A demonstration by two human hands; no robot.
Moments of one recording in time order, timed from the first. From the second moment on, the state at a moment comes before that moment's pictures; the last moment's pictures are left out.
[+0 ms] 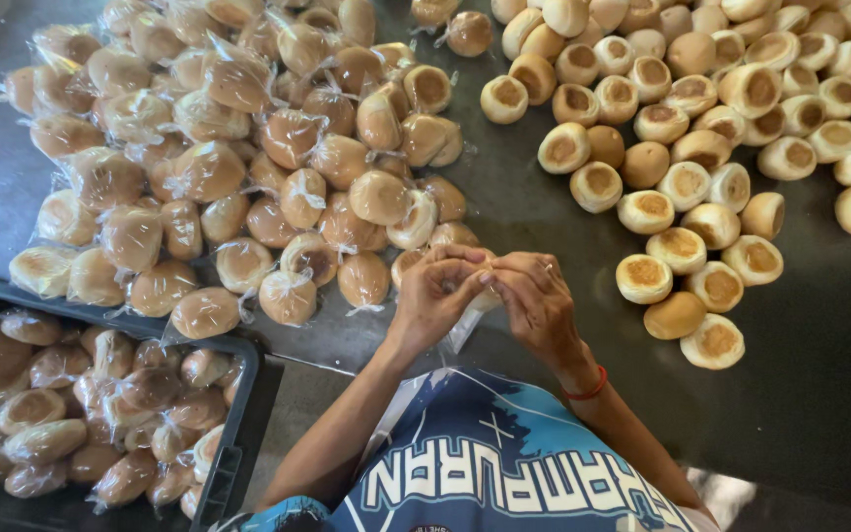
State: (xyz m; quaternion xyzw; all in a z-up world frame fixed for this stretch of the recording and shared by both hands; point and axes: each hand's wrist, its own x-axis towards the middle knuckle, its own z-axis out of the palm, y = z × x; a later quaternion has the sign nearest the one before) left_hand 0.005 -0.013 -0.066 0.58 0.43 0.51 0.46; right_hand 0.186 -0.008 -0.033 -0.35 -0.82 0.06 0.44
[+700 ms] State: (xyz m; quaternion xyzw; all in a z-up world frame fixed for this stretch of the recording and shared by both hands) left_hand -0.050 -0.017 -0.086 0.31 0.39 0.73 0.47; right_hand 0.100 0.067 -0.026 -0.24 -0.85 0.25 0.40
